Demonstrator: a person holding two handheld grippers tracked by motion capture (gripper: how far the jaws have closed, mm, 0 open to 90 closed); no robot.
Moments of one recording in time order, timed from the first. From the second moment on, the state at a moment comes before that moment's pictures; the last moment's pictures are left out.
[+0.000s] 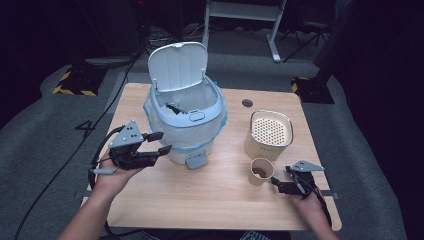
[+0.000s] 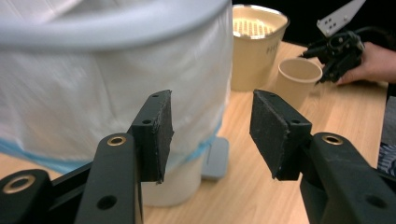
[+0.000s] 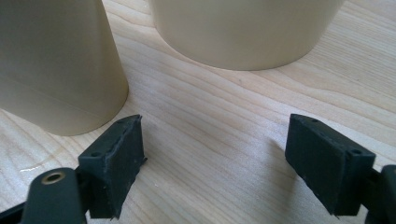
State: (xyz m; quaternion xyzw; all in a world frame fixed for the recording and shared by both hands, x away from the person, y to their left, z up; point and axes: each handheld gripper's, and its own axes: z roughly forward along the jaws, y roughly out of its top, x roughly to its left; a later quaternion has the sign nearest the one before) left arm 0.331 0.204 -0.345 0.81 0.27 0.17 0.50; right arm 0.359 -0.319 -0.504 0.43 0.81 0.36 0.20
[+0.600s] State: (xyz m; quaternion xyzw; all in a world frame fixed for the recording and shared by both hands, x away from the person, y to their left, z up) left arm 0.334 0.201 -0.414 0.83 0.29 0.14 0.46; right arm 0.358 -0.323 -0.504 0.41 0.82 0.36 0.19
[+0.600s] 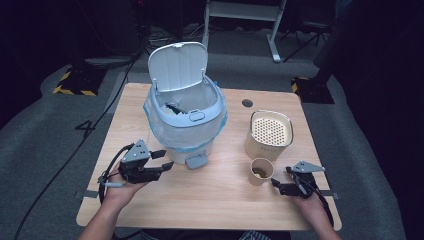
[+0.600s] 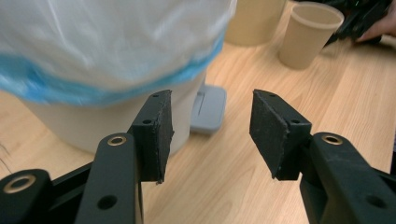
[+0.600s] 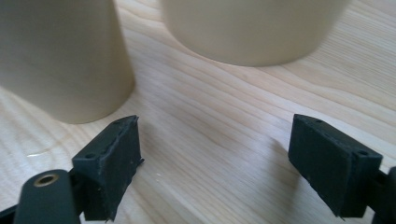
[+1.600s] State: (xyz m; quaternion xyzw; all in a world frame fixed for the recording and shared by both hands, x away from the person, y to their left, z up) left arm 0.347 0.201 -0.491 0.87 0.35 0.11 0.32; right arm 0.340 -0.321 -0.493 0.37 0.84 0.36 0.17
